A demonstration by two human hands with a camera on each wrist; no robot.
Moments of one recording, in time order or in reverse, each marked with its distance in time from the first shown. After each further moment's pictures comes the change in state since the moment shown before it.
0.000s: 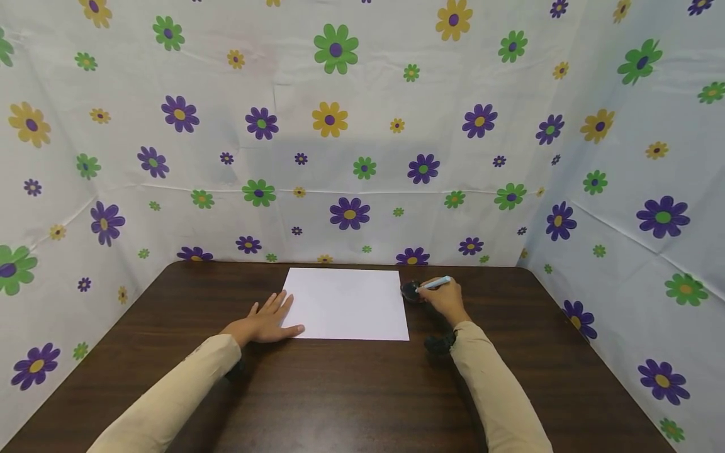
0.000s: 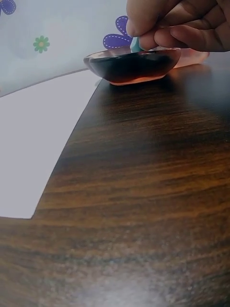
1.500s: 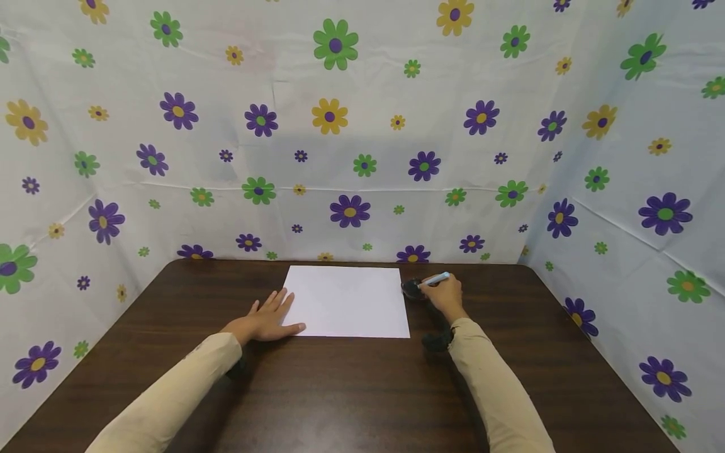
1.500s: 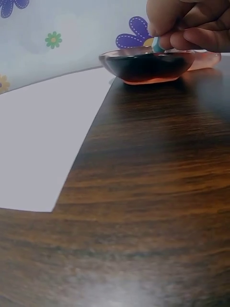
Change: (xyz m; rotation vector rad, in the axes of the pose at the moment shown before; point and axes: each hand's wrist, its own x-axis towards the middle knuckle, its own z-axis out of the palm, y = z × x) left_hand -0.002 0.004 -0.004 0.005 -0.010 -0.014; right_hand 0.002 -0.006 0.003 -0.132 0.077 0.011
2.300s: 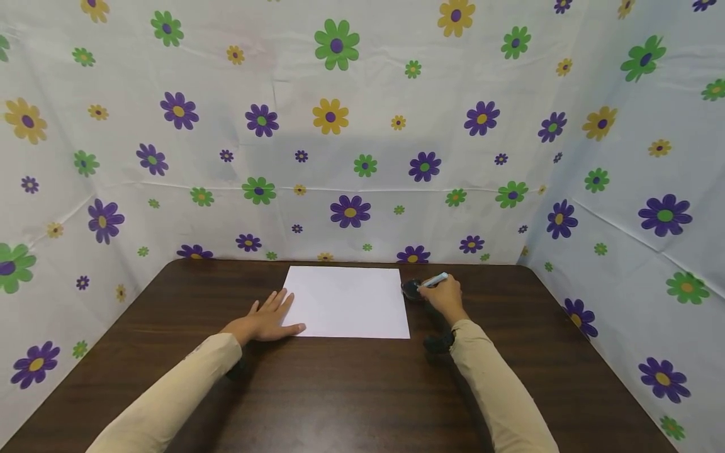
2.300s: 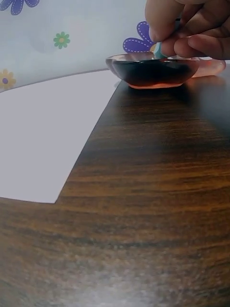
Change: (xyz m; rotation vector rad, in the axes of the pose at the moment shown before) left_hand 0.001 -0.001 0.000 0.005 -0.003 -0.001; right_hand -0.003 -0.003 -0.004 0.011 -0.045 -0.005
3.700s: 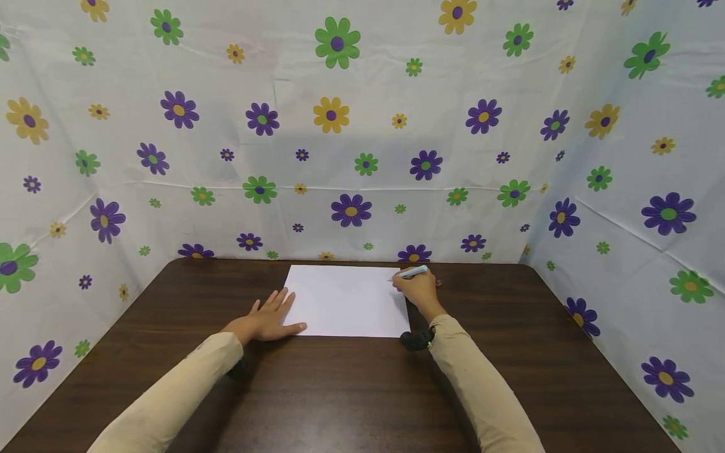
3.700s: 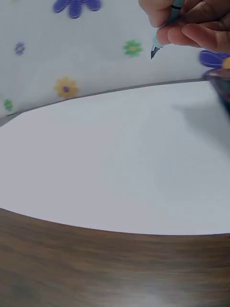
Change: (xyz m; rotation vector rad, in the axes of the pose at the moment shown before) left_hand -0.019 0.015 -0.012 -0.057 0.008 0.026; right_hand -0.004 -0.050 0.034 0.323 -0.055 0.001
